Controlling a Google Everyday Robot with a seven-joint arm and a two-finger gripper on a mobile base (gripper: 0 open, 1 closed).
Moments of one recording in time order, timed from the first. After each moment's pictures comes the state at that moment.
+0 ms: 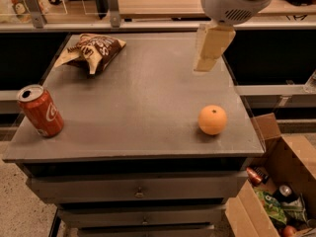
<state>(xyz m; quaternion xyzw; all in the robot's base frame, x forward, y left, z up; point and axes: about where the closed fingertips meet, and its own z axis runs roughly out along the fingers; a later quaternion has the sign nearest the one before) 0.529 -0.080 1.055 -0.68 0.62 -0.20 0.34</state>
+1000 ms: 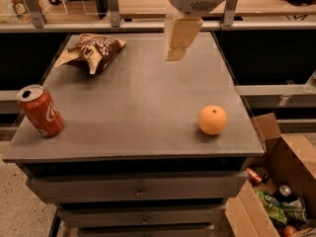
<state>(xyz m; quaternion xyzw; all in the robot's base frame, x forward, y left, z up) 0.528 -0.018 1.081 -0.70 0.55 -0.22 0.39</state>
